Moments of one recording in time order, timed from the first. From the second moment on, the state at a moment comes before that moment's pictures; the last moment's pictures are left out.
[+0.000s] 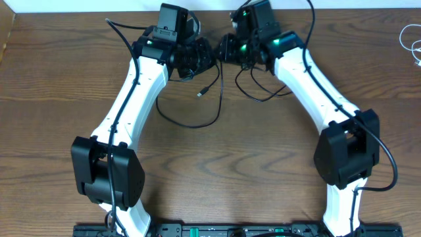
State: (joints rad) left arm -0.27 1.87 1.68 -0.79 0.45 -0.62; right arm 0.44 2.09 1.86 -0.62 -0.44 0.56
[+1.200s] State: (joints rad) left arm -0.05 1.87 1.68 -0.98 0.07 -0.56; right arm 0.62 2.38 1.86 -0.54 0.03 0.48
